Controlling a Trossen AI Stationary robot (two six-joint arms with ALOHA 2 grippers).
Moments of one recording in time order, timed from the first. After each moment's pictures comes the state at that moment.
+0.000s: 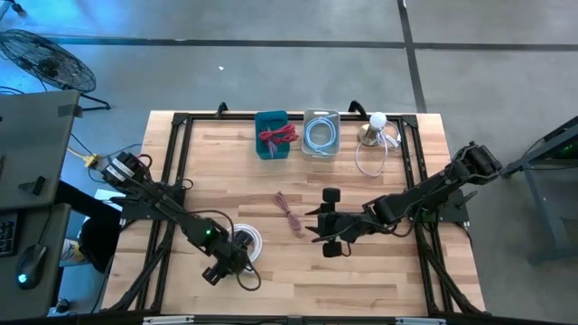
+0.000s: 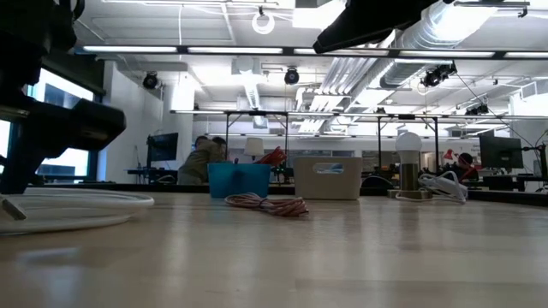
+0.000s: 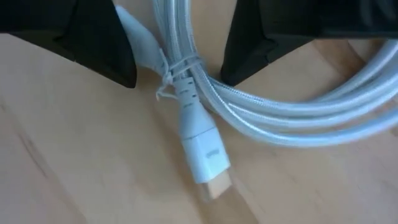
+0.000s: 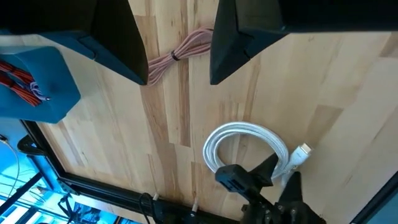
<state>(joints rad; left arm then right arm) -0.61 1.66 0.82 -0.29 0.08 -0.01 0.43 1.51 0.97 -0.08 0.49 0.05</state>
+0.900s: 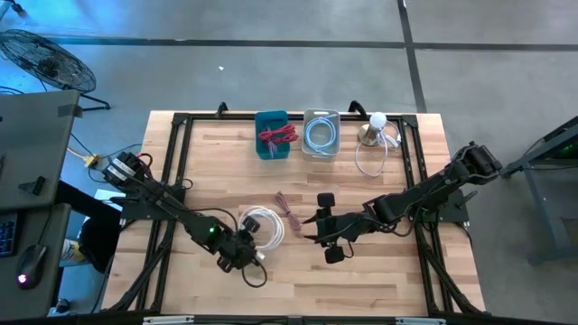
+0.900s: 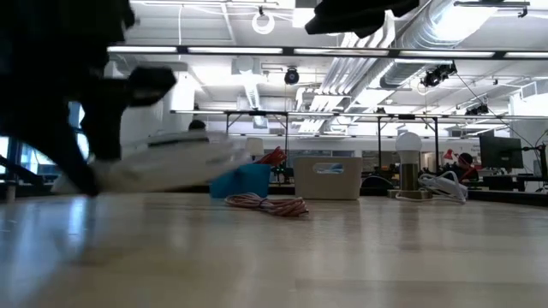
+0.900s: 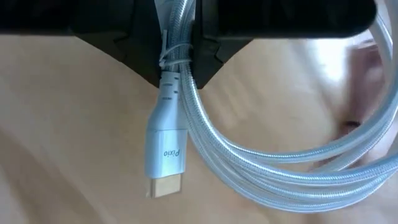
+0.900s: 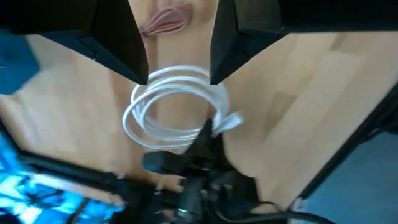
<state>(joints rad) -0.59 1.64 0.89 -0.37 -0.31 0.14 0.42 1.51 0.97 0.01 0.35 0.00</state>
